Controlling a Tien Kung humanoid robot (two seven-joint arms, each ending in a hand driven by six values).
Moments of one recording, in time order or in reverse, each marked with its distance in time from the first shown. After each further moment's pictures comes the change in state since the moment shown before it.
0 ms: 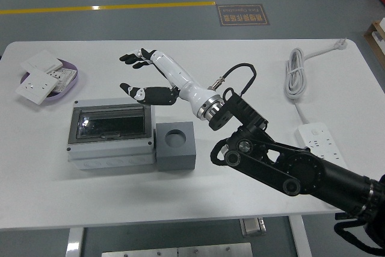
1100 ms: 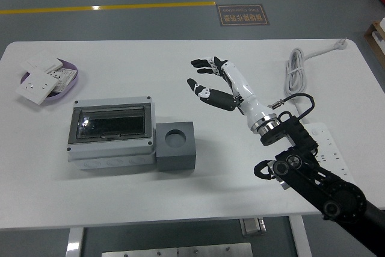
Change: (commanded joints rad) left arm 0.015 -0.007 0.049 0.000 -0.043 0.004 -0.004; right arm -0.343 -0.089 0.296 0.068 -0.003 0.068 0.118
